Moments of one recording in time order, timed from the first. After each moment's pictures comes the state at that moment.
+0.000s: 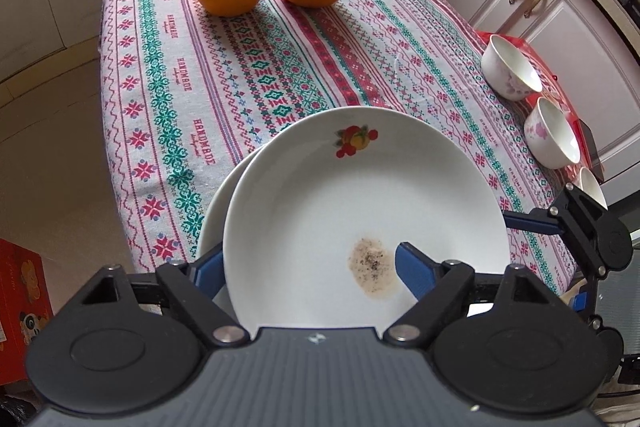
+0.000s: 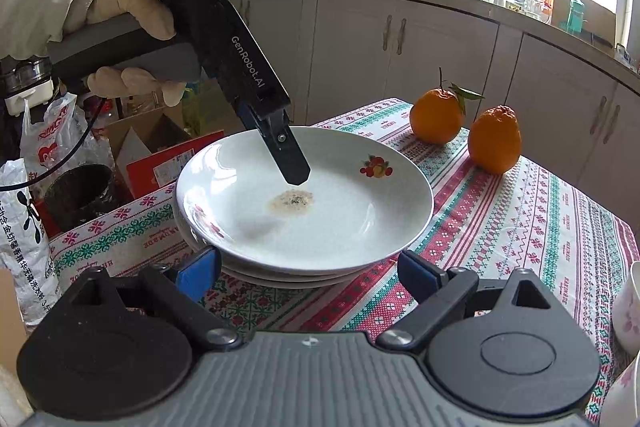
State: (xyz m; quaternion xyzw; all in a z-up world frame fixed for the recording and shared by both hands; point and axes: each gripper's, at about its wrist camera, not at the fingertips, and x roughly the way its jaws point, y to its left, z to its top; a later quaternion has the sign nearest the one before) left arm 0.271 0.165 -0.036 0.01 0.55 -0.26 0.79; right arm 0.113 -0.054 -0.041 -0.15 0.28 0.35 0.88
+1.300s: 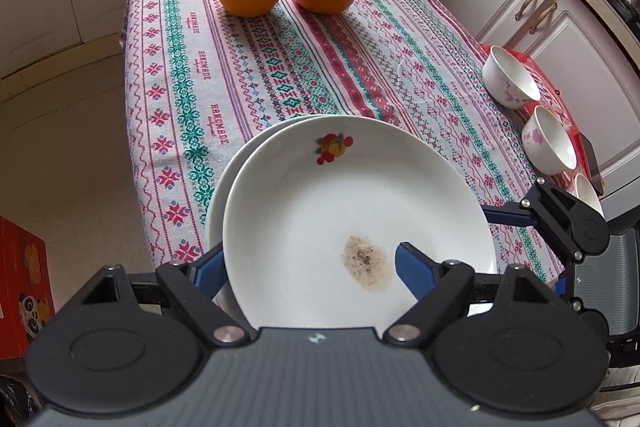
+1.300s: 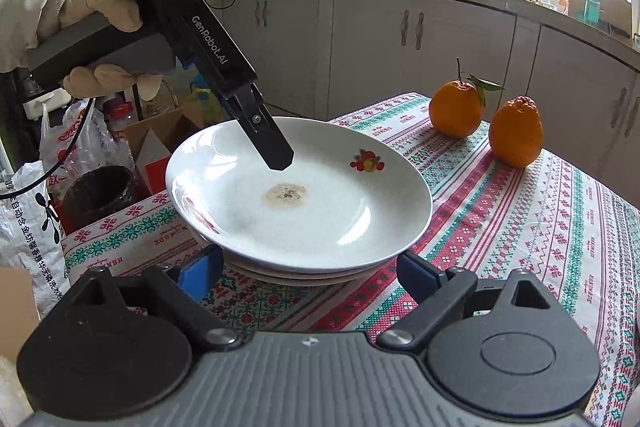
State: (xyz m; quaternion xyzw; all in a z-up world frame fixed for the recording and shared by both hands) left arm 0.245 0.177 -0.027 -0.01 0.54 -0.23 0.81; right arm 0.124 -0.057 -0.050 -0.14 0.29 0.38 0.87
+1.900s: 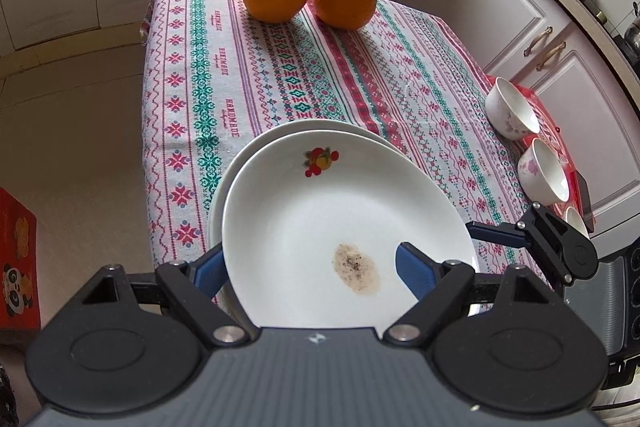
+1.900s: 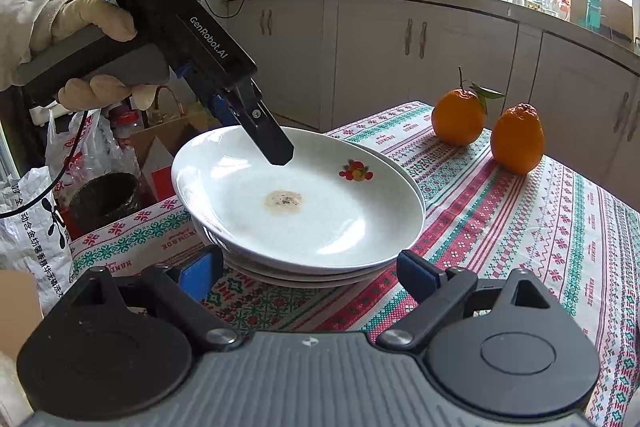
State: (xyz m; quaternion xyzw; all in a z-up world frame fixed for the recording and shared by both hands) left arm 0.233 0.189 -0.025 -0.07 0.53 -0.21 0.82; right arm 0.121 -0.062 -0.048 -0.13 0.27 0.39 0.87
